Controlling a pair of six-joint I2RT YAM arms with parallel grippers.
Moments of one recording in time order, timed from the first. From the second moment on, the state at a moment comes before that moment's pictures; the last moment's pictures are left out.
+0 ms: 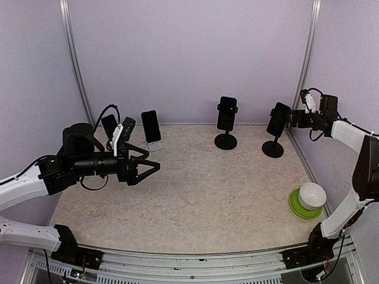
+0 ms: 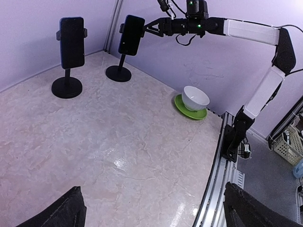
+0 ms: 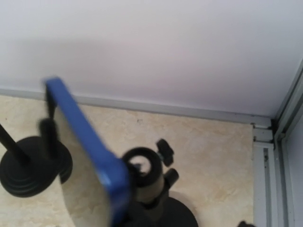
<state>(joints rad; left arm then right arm) -0.78 0.97 0.78 -0.06 0.38 -0.23 -0.17 1.58 1.23 -0.06 -0.40 -0.11</state>
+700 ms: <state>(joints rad) -0.73 0.96 0.81 -0.11 0.25 -0.20 -0.09 1.08 0.93 -0.12 -0.23 0.03</state>
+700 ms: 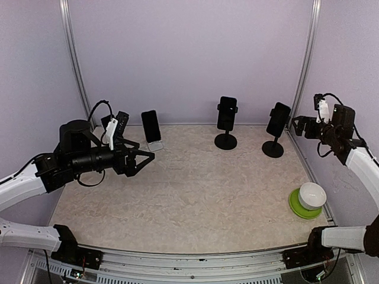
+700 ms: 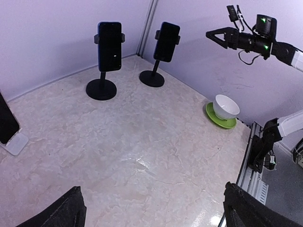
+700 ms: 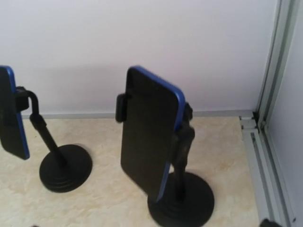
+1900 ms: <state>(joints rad) -0.29 0.65 0.61 -0.18 -0.08 -0.12 -0.03 0.51 0.59 -0.26 -0.14 -0.01</state>
